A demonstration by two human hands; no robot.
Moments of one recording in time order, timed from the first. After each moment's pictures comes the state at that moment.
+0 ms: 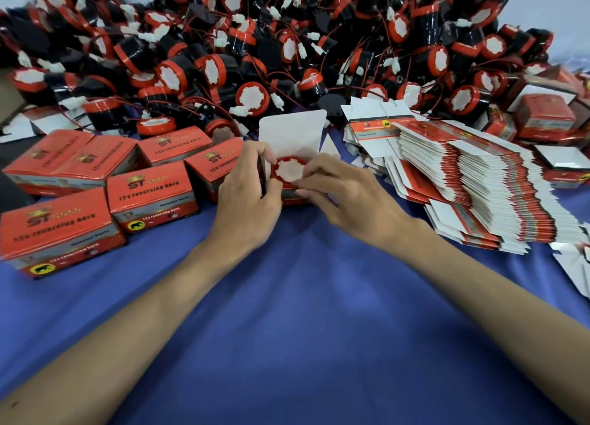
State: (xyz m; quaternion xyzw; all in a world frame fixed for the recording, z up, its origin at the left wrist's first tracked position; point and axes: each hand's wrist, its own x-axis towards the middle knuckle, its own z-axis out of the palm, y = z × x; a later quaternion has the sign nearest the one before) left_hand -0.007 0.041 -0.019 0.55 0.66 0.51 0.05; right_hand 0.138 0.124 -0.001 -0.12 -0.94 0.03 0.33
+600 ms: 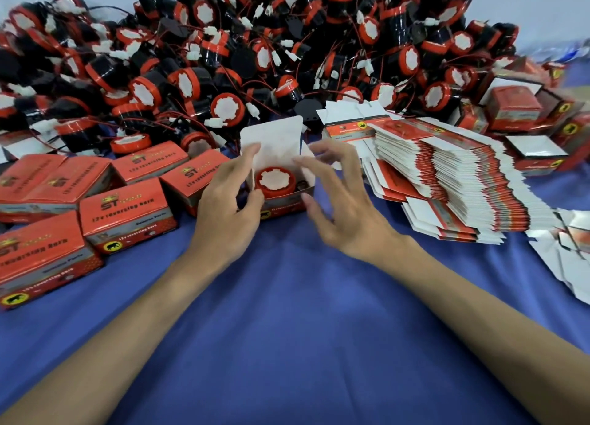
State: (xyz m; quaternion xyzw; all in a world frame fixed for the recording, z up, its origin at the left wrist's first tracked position) left_hand -0.010 0.042 -0.022 0.59 0.64 0.49 0.07; right_hand 0.158 0.120 -0.016 -0.17 -0.89 0.09 0.41
